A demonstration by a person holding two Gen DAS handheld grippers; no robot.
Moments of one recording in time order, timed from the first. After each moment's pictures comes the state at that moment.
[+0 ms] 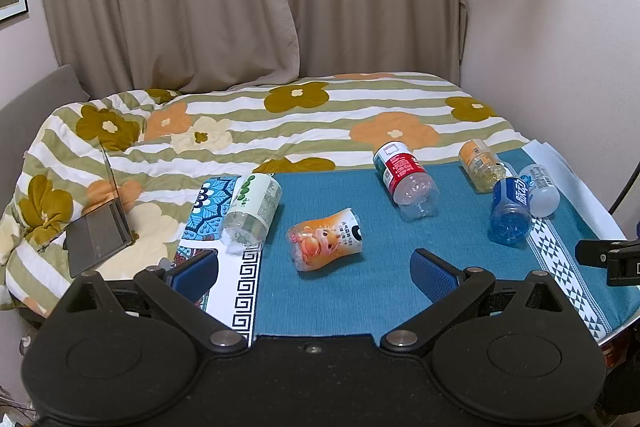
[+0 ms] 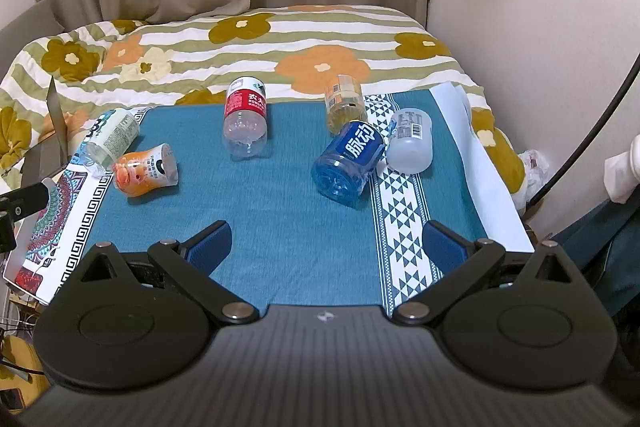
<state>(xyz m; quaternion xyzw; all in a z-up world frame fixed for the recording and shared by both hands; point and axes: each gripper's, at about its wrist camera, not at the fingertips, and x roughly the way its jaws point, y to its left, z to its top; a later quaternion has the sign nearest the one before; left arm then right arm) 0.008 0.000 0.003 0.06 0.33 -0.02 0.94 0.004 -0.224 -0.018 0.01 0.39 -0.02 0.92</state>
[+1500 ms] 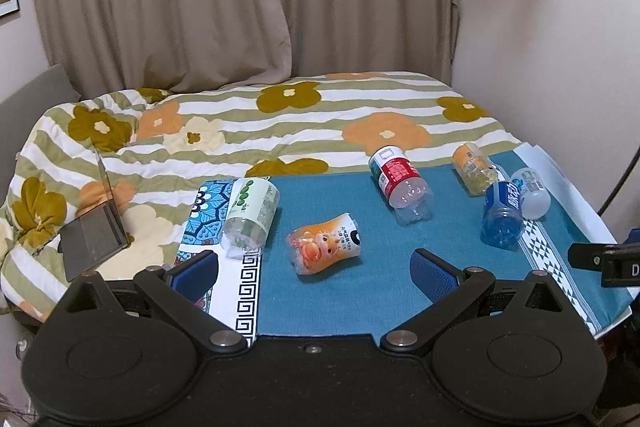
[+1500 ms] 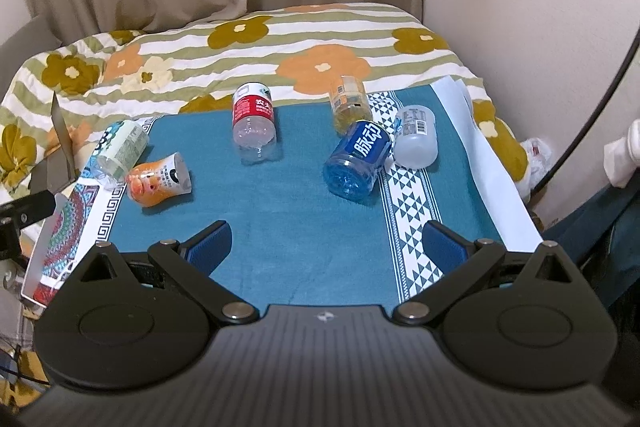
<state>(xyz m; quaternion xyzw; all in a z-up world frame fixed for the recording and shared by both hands) 0.013 0.013 0.014 0.05 0.34 -0.04 0.94 -0.004 -0.209 -0.005 0.04 0.40 -0.04 0.92</state>
